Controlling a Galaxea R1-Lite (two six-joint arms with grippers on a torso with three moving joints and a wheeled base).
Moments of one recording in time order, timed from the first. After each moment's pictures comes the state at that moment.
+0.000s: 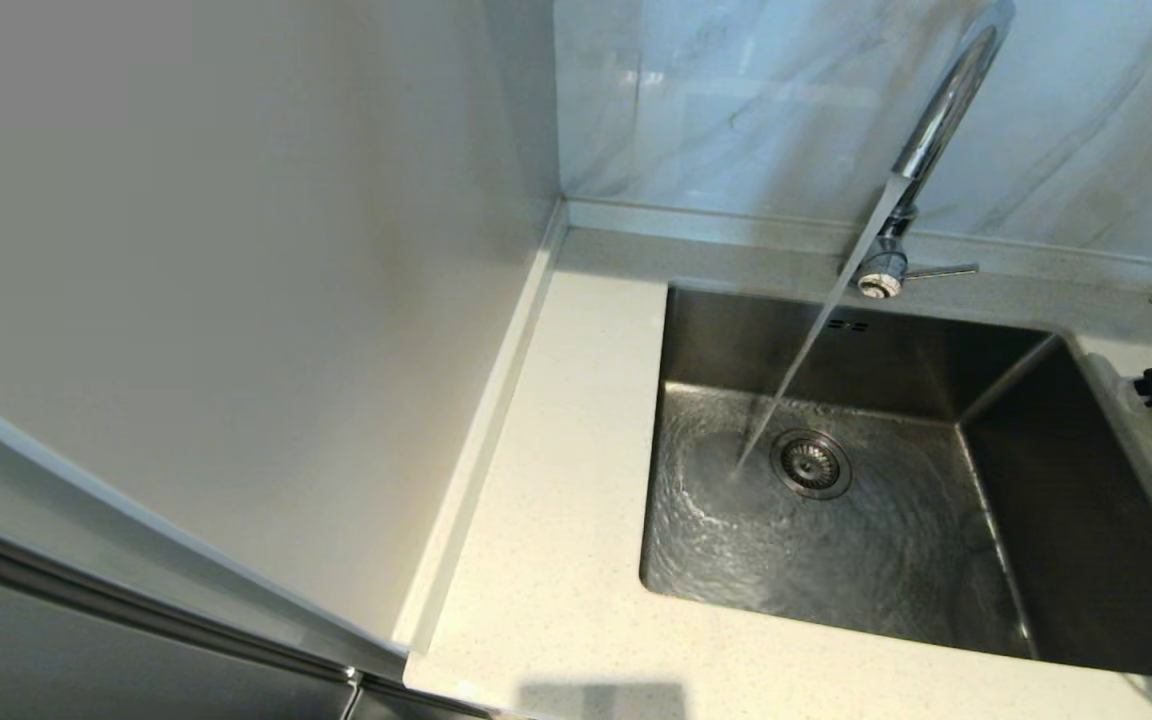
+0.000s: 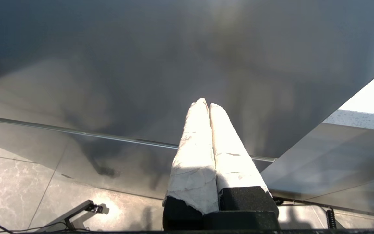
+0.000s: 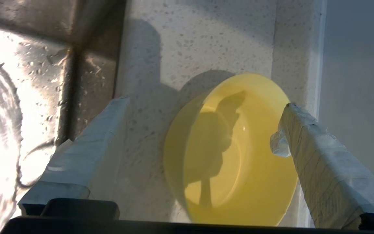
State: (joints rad) left arm 0.00 0.00 0.00 0.00 0.00 0.00; right arm -0.50 1.96 -1.26 -0.36 -0.07 -0.51
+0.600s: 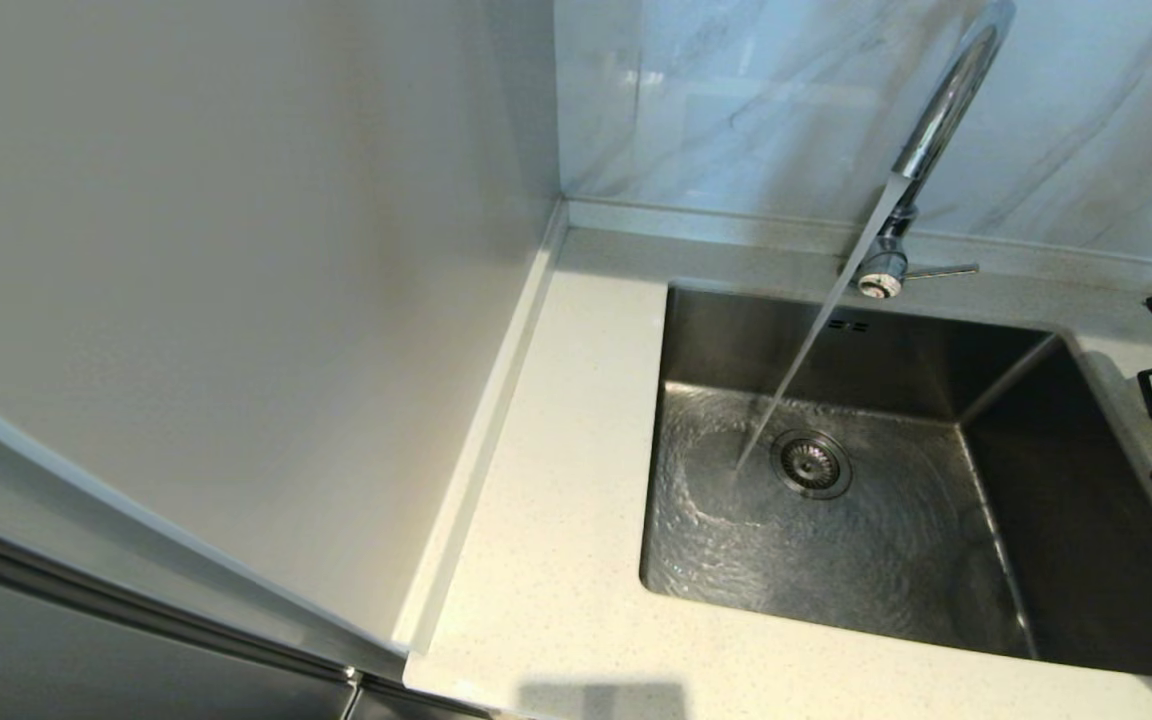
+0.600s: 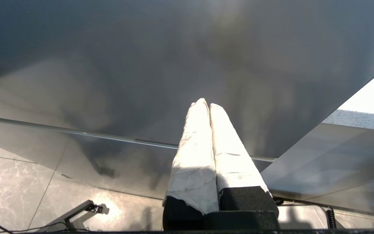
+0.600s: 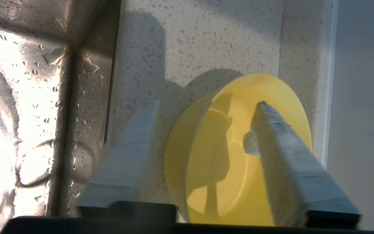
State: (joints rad) left arm 0.00 0.00 0.00 0.00 0.00 0.00; right arm -0.51 1.99 -1.29 -0.35 -0.07 -0.49
